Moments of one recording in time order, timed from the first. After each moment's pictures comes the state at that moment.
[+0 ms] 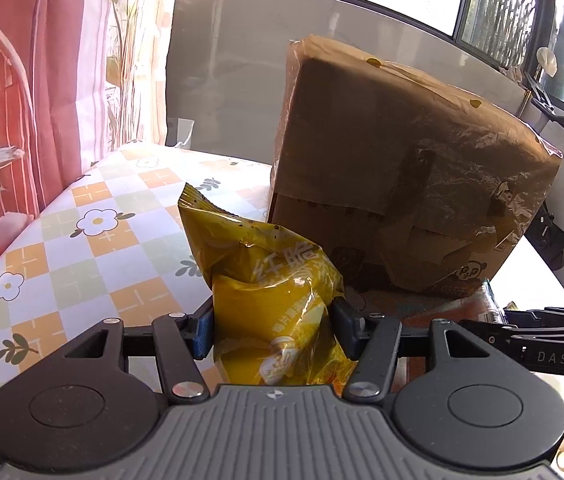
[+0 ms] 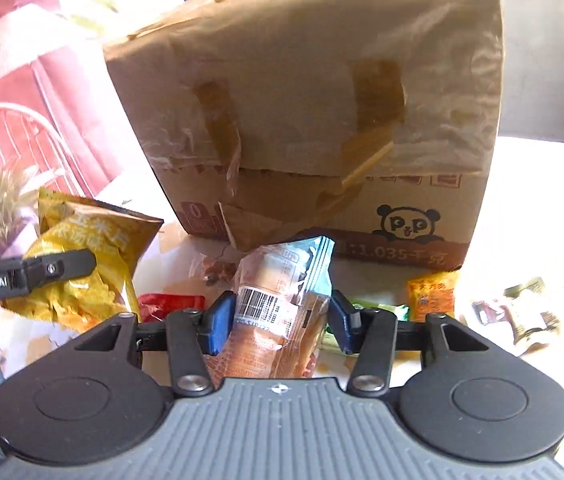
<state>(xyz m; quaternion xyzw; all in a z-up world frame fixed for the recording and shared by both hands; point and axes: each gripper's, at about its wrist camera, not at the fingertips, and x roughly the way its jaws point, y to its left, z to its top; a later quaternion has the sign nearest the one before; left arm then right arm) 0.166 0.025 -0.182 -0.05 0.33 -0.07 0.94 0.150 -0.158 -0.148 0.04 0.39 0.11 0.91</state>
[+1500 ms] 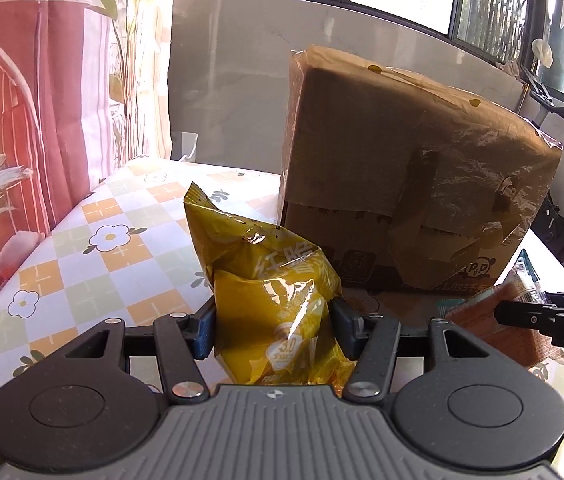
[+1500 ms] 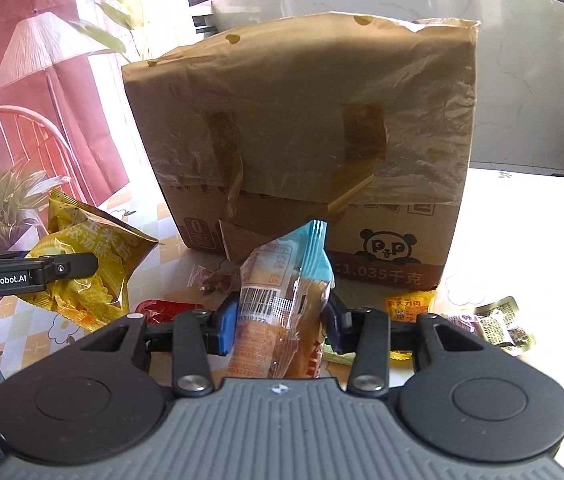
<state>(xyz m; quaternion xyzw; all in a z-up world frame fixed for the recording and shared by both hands) 0.160 0.027 -0.174 -0.02 0.31 -0.06 0.95 0.129 -0.167 -0.132 0.05 0.35 0.11 0.93</state>
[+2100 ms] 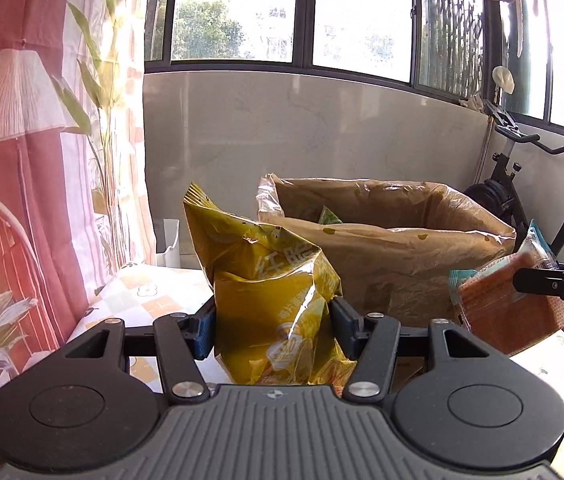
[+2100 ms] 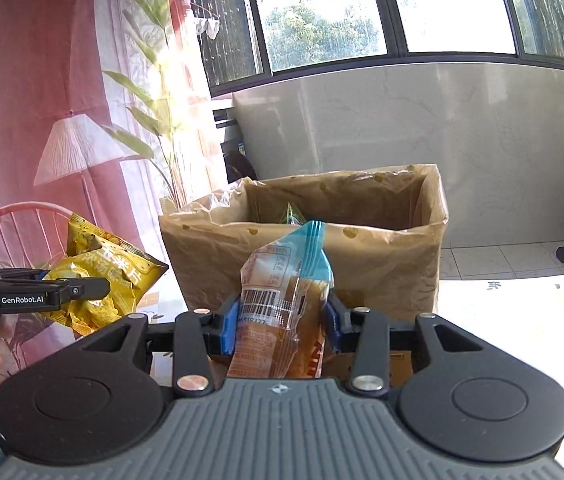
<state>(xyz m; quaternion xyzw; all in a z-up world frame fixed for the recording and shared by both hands) 0.162 0.016 -0.074 0.02 0.21 -0.10 0.97 0.118 -0.194 -0.031 0.07 0.22 0.14 0.96</state>
